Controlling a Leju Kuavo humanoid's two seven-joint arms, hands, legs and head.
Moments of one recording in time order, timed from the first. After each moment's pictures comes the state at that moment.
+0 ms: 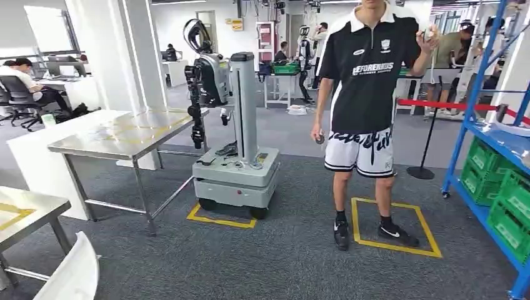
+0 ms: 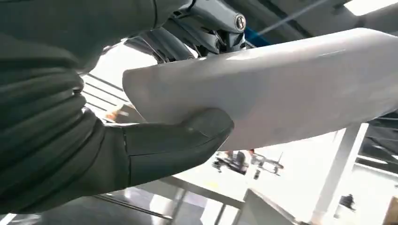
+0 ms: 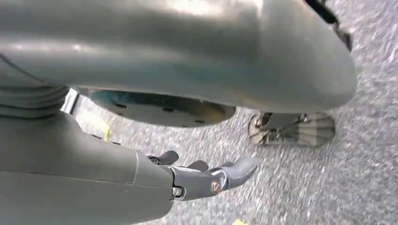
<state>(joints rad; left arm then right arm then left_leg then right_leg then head) 0.54 0.01 -0.09 -2.02 -1.42 0.68 -0.06 -0.07 0.00 1.48 -0.13 -1.44 -0.19 -0.20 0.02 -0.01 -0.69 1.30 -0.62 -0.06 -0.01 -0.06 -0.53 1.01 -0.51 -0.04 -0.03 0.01</state>
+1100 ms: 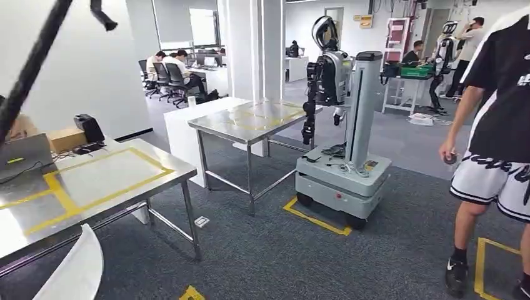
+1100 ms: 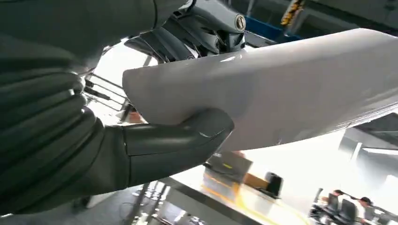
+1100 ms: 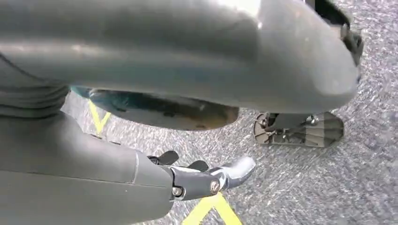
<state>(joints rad) 0.47 0.01 -0.09 -1.99 -1.40 0.65 -0.07 -0.07 0.00 1.48 -0.13 -1.46 -0.19 -0.19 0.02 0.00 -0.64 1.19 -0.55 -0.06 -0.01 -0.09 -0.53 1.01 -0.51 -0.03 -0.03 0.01</state>
